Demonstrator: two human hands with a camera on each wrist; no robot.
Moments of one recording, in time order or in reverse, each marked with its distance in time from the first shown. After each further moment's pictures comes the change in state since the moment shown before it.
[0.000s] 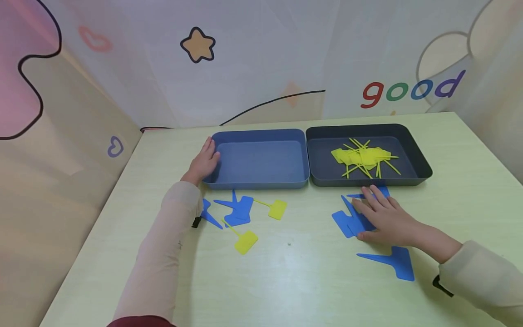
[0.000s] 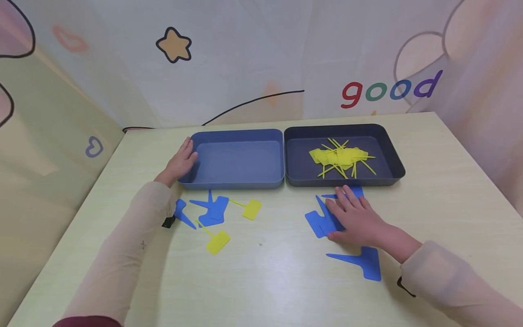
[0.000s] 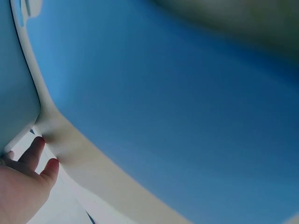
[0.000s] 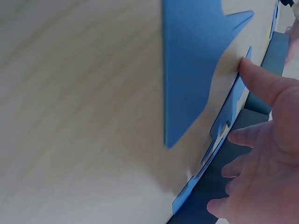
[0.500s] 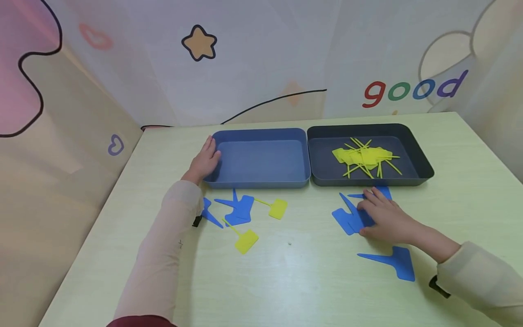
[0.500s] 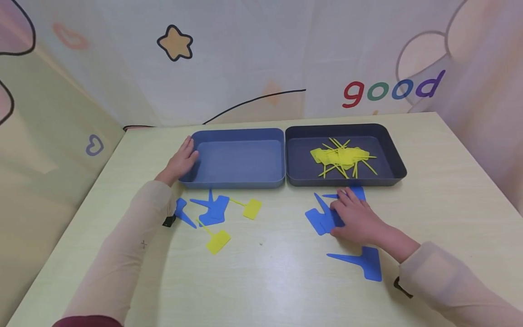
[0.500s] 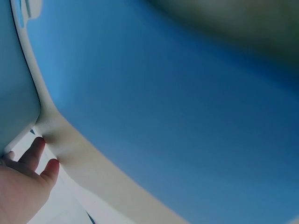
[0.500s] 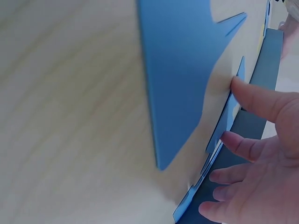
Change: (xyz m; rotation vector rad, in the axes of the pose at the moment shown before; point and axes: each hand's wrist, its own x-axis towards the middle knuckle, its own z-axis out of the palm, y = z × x) left_hand 0.000 0.000 0.000 -0.008 -0.005 -0.011; right_hand 0.008 -0.005 -0.004 0.129 0.013 0.079
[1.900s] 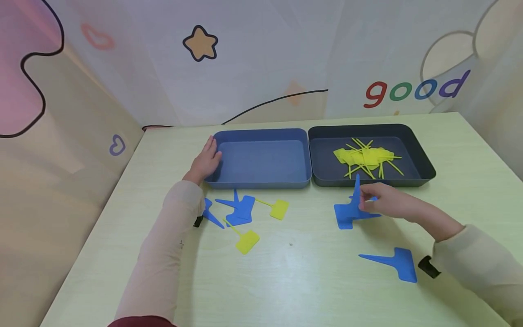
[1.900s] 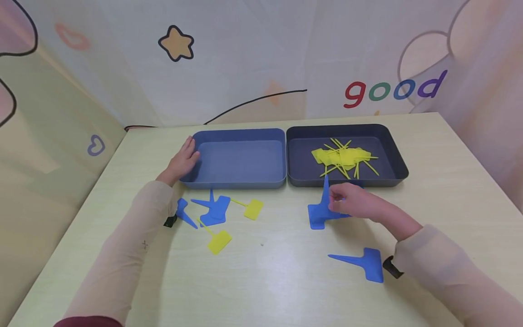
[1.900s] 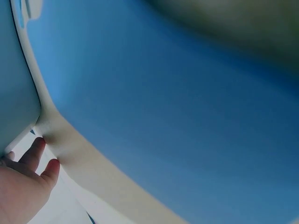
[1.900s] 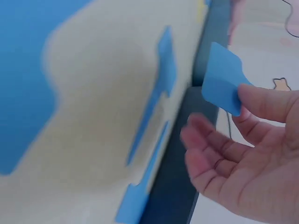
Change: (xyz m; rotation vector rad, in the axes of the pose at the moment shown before) left_hand -0.002 0.003 0.000 0.021 0.013 0.000; right_hand 0.022 -0.003 -0.041 0.433 -0.158 0.013
